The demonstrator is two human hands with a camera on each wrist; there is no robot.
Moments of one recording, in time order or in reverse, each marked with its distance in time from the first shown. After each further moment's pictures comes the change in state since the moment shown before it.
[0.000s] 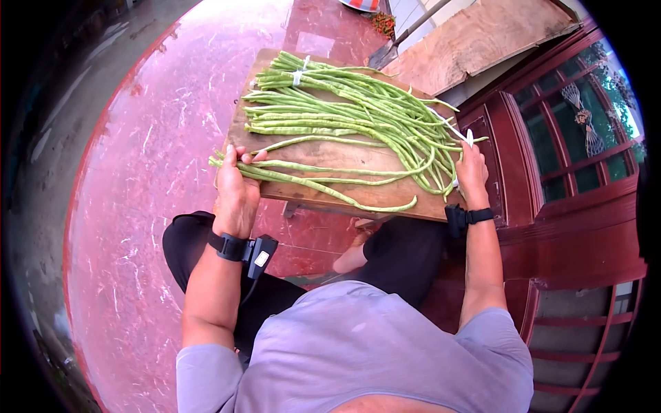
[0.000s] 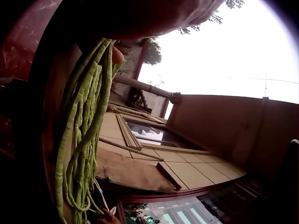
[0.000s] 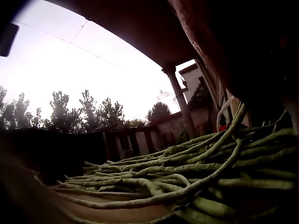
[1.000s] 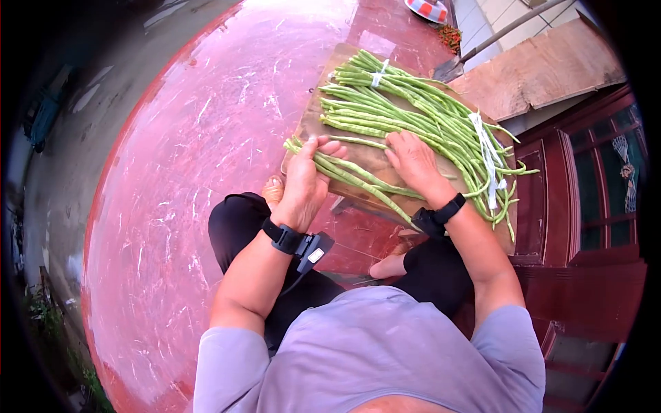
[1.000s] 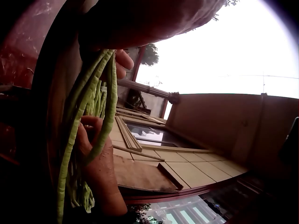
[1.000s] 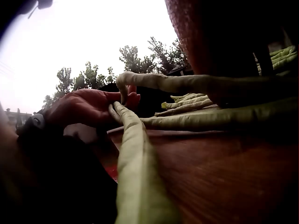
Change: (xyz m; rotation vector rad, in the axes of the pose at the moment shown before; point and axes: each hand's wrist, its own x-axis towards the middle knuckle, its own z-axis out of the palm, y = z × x) left_hand -0.028 0.010 0.019 0.023 -0.005 -0.084; right_hand -0.029 -0.253 0.013 0.537 -0.058 -0.817
